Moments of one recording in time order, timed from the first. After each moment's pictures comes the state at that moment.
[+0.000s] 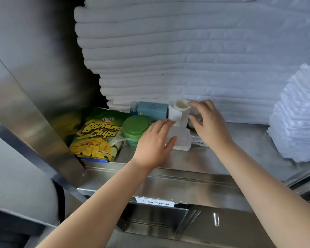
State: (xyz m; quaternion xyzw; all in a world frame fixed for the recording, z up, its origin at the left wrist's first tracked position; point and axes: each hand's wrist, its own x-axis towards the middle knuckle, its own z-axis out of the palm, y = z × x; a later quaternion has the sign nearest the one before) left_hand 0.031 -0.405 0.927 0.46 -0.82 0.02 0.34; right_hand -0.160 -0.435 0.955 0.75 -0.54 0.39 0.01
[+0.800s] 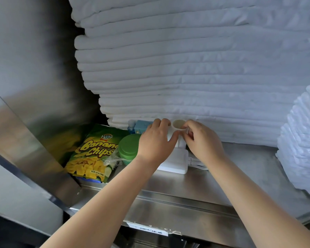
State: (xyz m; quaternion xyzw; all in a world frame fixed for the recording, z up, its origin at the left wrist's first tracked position) left_hand -0.005 -0.449 0.965 0.60 -0.73 0.04 0.32; right_hand -0.157 -0.456 0.964 0.76 -0.55 0.35 -0.01
